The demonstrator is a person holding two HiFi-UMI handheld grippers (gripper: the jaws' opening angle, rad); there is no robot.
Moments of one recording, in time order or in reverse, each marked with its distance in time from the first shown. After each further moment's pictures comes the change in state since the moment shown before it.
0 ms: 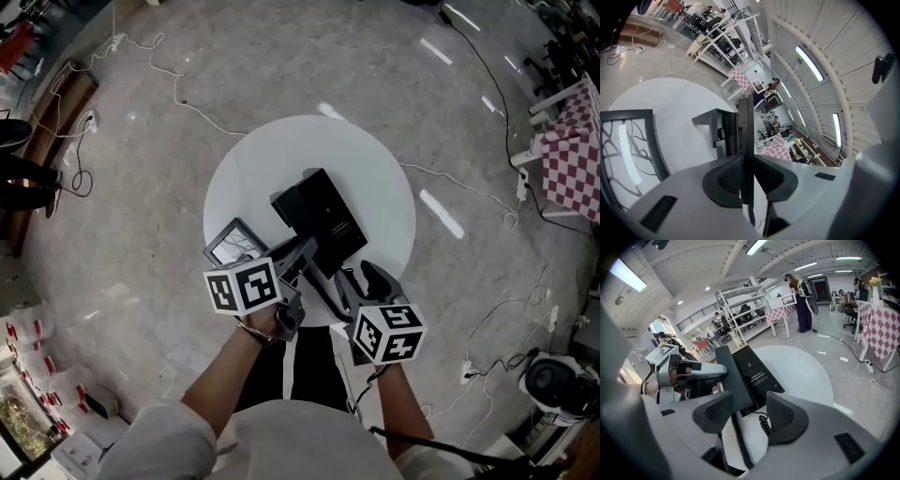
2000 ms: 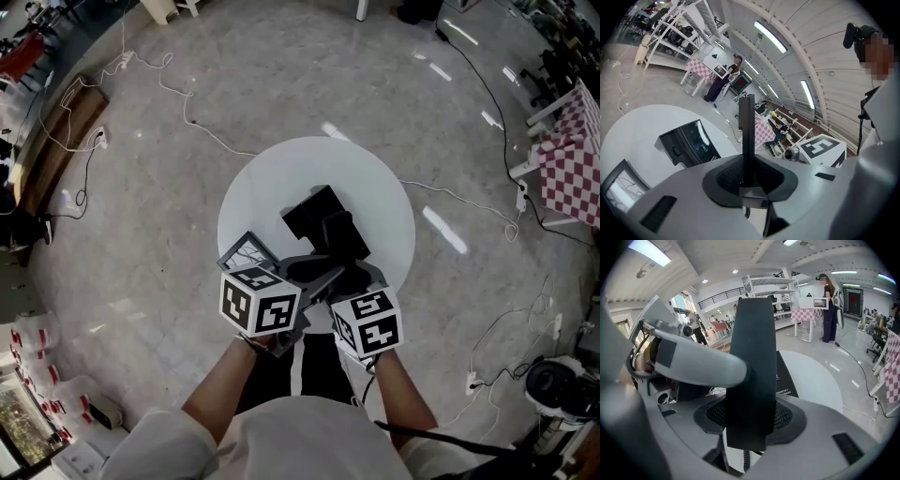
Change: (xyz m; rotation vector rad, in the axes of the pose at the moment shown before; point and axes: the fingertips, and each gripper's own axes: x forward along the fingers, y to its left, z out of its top) left arm -0.016 -0.086 -0.016 0.394 0.229 -0.203; right arm 0.017 0.053 0.025 -0.323 0.115 0.080
